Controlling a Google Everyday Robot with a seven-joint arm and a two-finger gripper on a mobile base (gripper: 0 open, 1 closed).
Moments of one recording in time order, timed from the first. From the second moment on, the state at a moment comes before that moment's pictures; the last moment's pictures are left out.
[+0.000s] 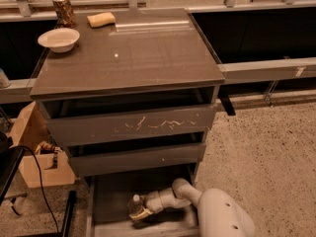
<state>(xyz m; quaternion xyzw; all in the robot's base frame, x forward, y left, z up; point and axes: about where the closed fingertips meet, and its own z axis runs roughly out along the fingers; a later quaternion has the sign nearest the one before) 0.508 0.103 0.164 -0.60 0.51 0.49 0.37</state>
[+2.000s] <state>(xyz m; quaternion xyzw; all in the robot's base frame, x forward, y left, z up) 0.507 0.102 0.164 -0.60 0.51 0.49 0.37</state>
